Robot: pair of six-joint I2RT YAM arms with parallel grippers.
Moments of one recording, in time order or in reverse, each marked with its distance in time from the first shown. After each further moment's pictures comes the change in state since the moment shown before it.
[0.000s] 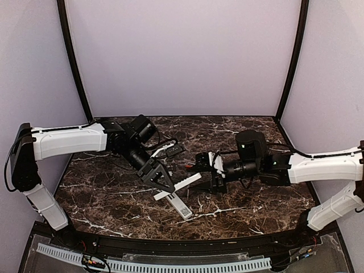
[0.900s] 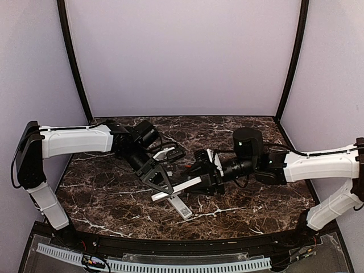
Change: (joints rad) left arm 0.005 0.054 0.002 -0.057 0.159 0.005; right arm 0.005 0.056 0.038 0.057 -0.185 0.116
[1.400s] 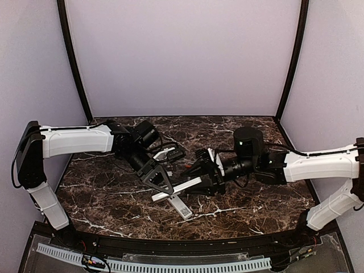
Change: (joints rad) left arm 0.000 0.008 0.002 -0.001 -0.014 0.011; right arm 0.000 -0.013 -0.002 0.050 -0.040 0.026
